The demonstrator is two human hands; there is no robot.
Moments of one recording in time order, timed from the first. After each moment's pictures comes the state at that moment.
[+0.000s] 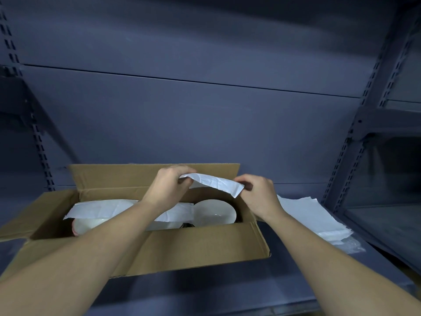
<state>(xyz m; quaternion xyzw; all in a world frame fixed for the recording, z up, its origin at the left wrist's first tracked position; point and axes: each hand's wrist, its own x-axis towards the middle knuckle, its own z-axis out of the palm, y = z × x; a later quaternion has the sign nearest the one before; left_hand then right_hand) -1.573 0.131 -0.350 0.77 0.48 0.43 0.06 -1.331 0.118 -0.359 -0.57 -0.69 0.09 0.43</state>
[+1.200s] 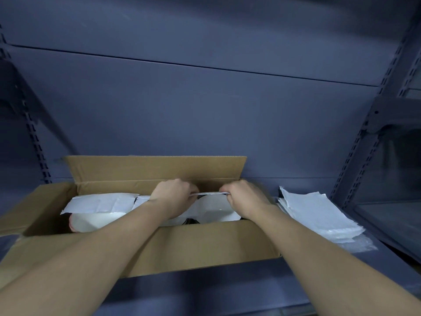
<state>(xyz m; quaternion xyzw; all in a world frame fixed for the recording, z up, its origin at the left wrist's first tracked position) -1.572 0.156 -0.386 0.82 0.55 0.10 -0.07 -1.365 0.144 -0.373 -0.60 -0.79 -0.04 0.08</state>
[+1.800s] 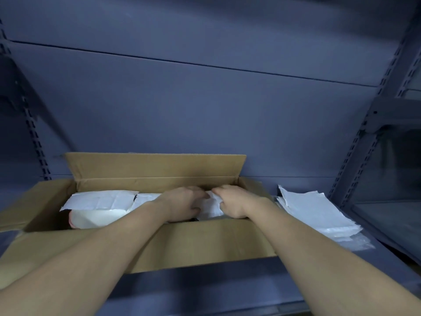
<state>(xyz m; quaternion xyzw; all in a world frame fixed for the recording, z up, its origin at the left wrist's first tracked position) -1.567 0.153 -0.393 0.88 0.46 0.06 0.07 -1.382 0.149 -0.371 -0.59 -0.80 0.08 -0.06</state>
